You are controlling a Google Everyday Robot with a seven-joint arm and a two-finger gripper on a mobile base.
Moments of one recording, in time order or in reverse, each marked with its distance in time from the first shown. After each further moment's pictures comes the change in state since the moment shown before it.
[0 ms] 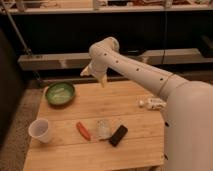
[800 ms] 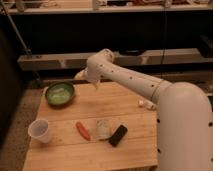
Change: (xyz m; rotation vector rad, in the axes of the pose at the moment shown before) arm -0.010 -0.037 0.072 0.137 0.027 -0.130
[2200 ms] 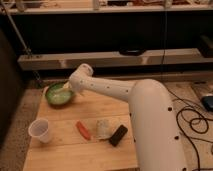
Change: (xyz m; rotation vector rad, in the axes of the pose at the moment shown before) arm -0.043 -0.034 0.103 -0.026 0.040 -0.084
